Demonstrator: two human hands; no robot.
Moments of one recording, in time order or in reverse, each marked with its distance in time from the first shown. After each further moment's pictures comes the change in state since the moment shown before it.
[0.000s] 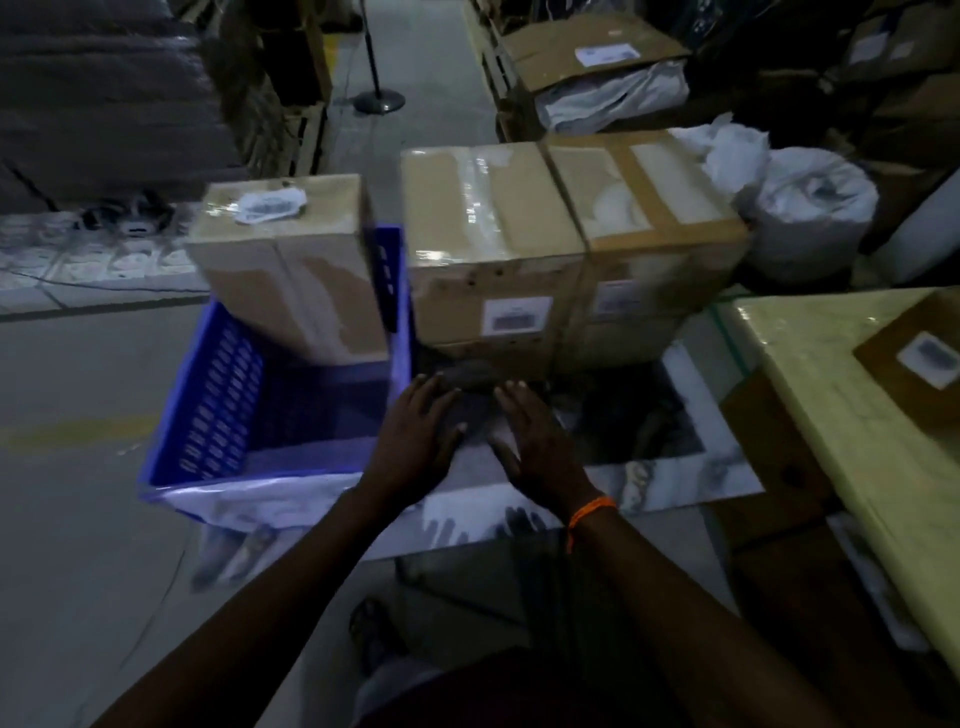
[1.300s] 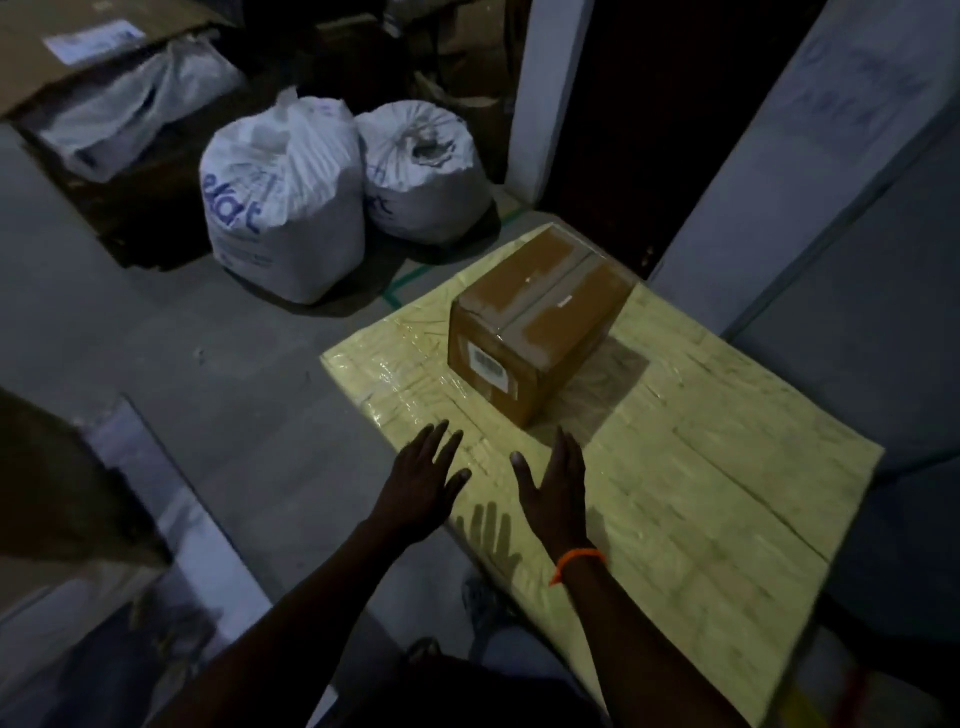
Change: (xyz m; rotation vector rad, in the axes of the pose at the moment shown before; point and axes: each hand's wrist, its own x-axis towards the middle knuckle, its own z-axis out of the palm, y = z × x) left_hand 0.364 0.539 0.435 -0.157 -0.597 0.470; right_hand -0.234 0.573 -0.332 0.123 0.472 1.222
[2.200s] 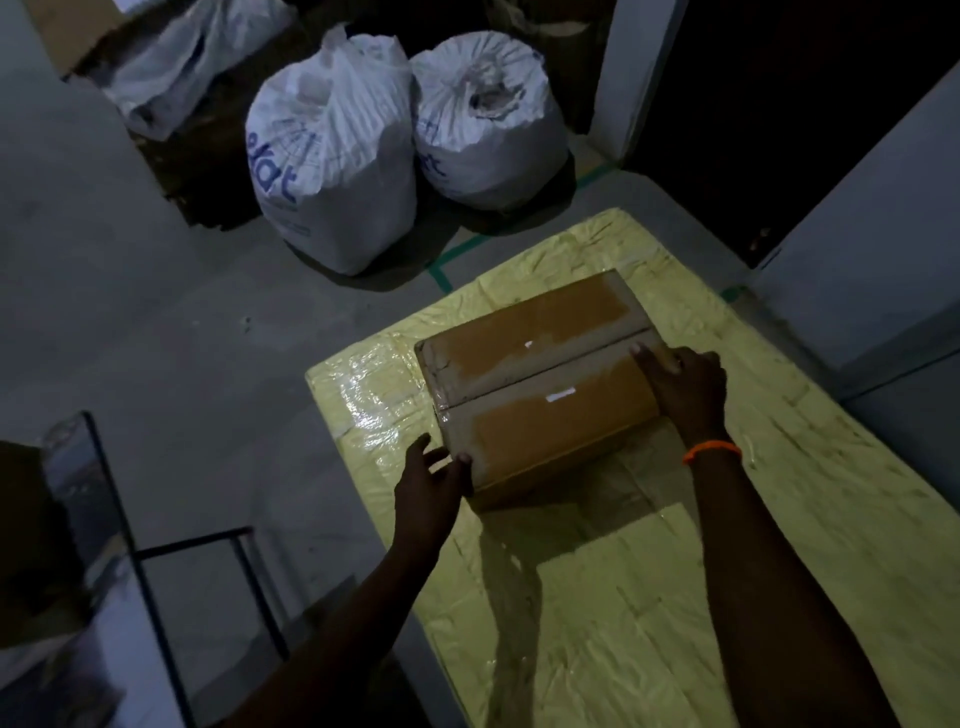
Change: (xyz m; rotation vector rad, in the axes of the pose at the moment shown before) left_hand 0.177 0.071 -0.001 -0.897 0.402 -0.828; right_hand 0.385 0.061 -0.097 -0.209 0.077 -0.094
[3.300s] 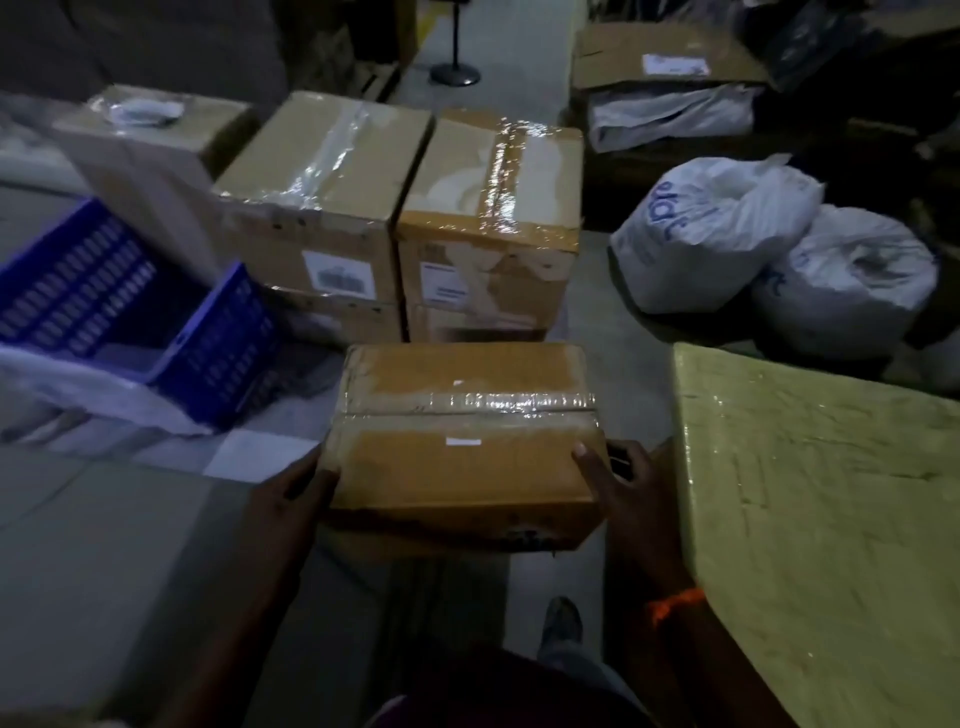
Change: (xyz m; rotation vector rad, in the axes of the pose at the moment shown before) left_hand -0.449 -0.264 -0.504 -0.284 0.738 -0.083; right_hand -0.607 -0.309 0.050 0.526 -0.737 -0.402
